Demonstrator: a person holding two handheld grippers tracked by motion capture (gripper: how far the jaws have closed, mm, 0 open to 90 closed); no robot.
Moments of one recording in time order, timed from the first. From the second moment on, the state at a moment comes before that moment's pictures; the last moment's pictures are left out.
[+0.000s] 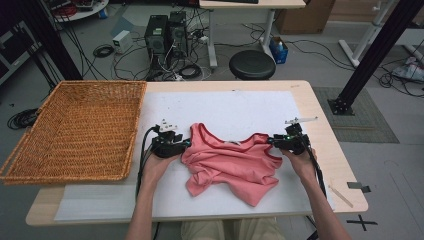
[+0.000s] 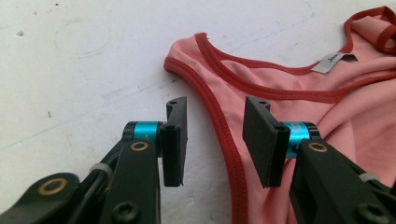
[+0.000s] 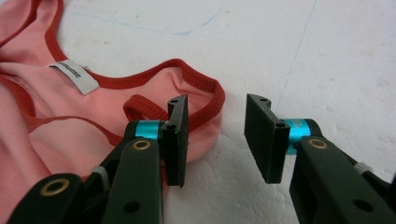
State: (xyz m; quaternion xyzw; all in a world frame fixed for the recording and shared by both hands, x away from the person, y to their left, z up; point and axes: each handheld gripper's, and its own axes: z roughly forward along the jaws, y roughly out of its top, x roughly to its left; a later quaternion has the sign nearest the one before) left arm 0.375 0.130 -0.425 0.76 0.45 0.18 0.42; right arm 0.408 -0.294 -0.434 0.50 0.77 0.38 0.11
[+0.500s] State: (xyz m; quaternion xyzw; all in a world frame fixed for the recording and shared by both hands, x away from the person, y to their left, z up) left arm 0.374 0.132 -0.423 0.75 0.46 0.19 0.43; right arm 0.410 -0.289 -0.420 0.50 0.78 0.36 0.13
